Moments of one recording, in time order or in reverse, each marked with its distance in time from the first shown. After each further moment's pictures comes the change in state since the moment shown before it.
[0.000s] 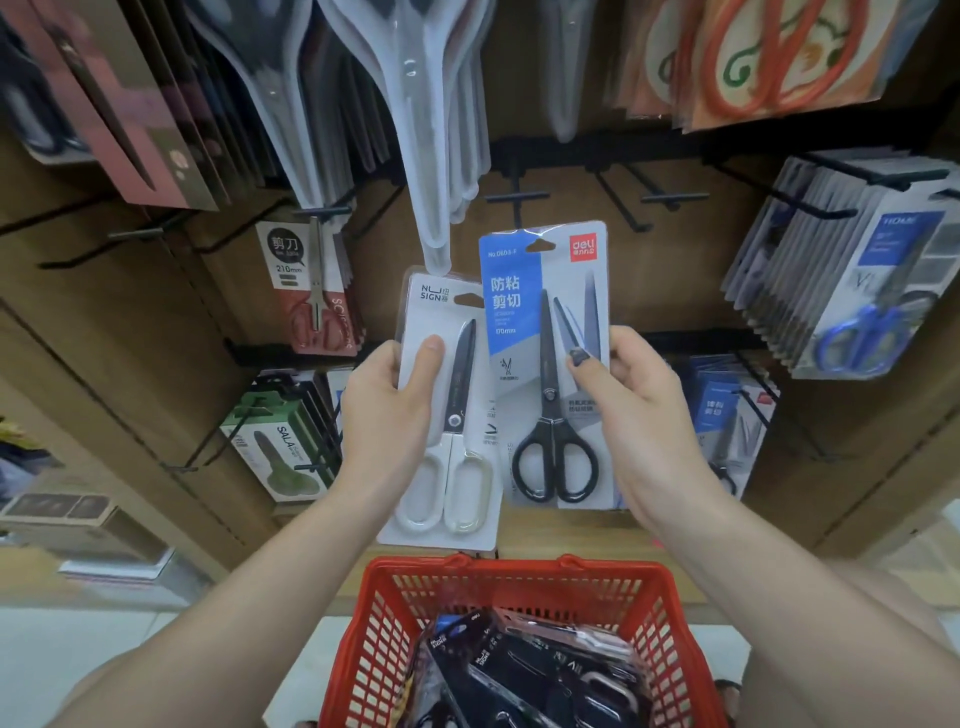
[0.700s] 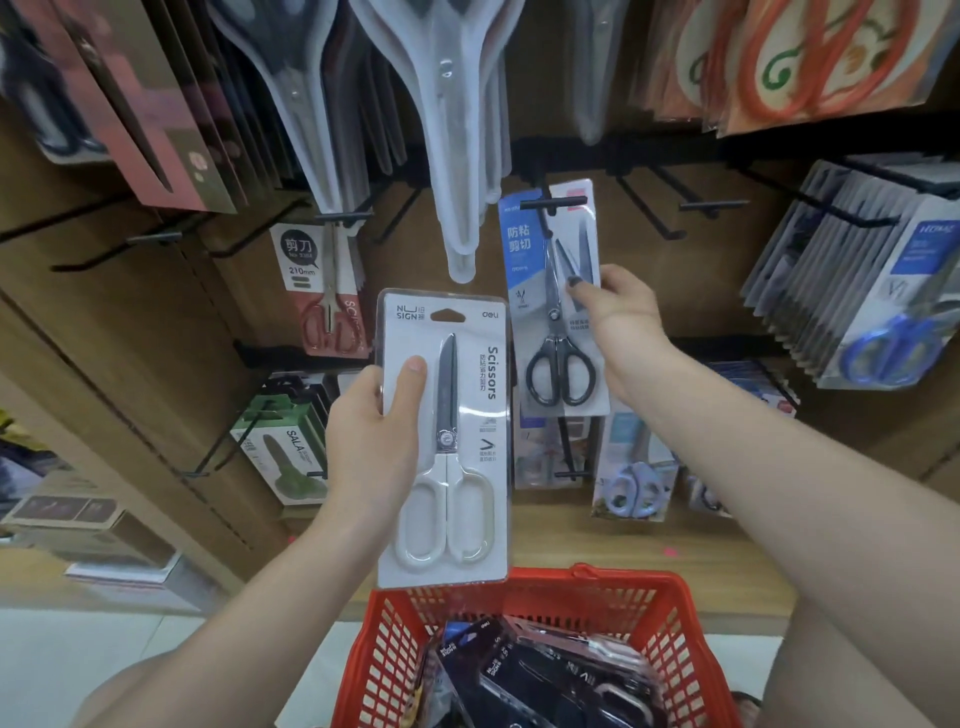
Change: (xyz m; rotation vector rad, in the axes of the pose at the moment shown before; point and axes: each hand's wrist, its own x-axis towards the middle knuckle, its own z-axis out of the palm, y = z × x) left_hand -0.005 -0.008 -0.025 -0.015 0.025 -0.127; right_hand 0.118 0.013 0.019 -0.113 0.154 0.196
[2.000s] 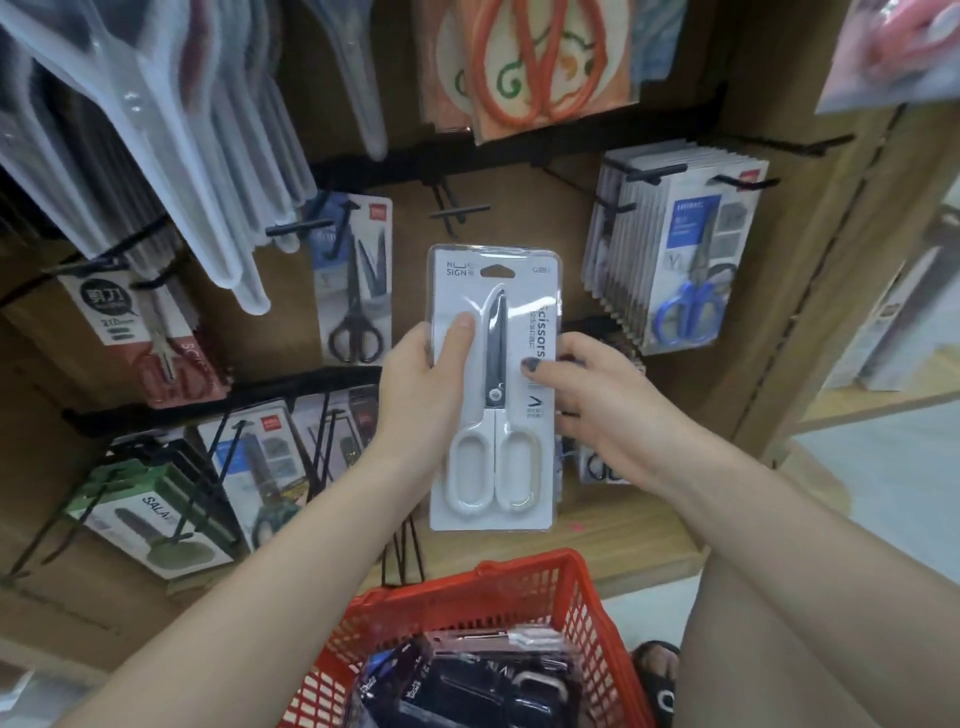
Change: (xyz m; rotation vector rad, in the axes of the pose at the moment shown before) left_hand -0.034 0.069 0.152 -0.155 -0.355 -0.027; right_hand -0.081 0.013 -0.139 0.172 -0.173 0.162
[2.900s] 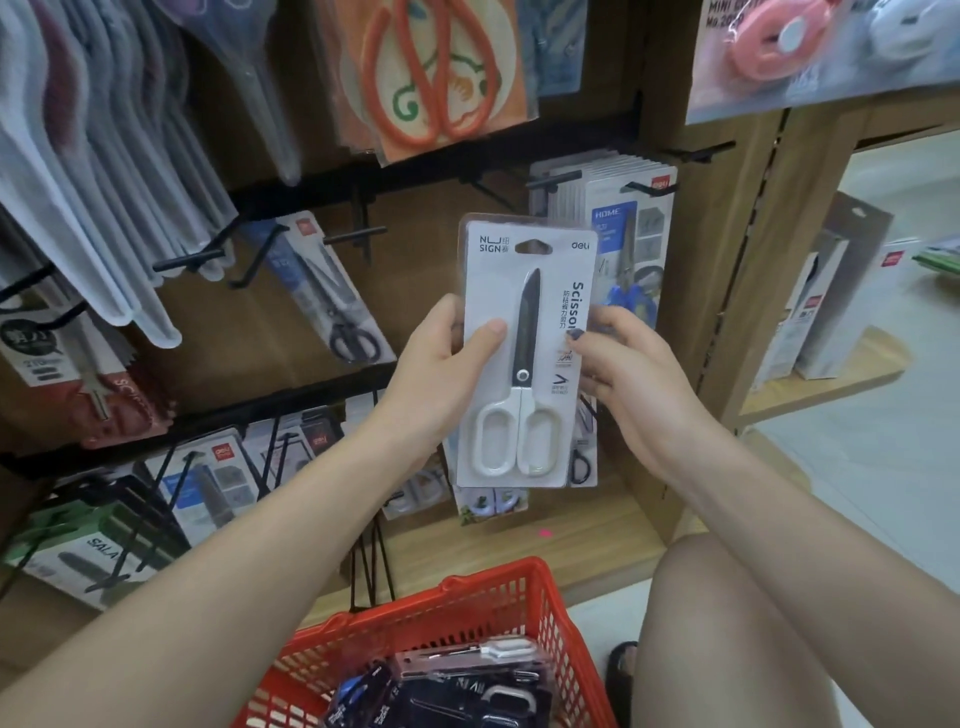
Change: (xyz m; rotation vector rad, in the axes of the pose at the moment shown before) left_hand 0.009 0.013 0.054 0.134 -0.354 0.170; right_hand -0.004 -0.007 -0.076 0.090 0.195 -0.267
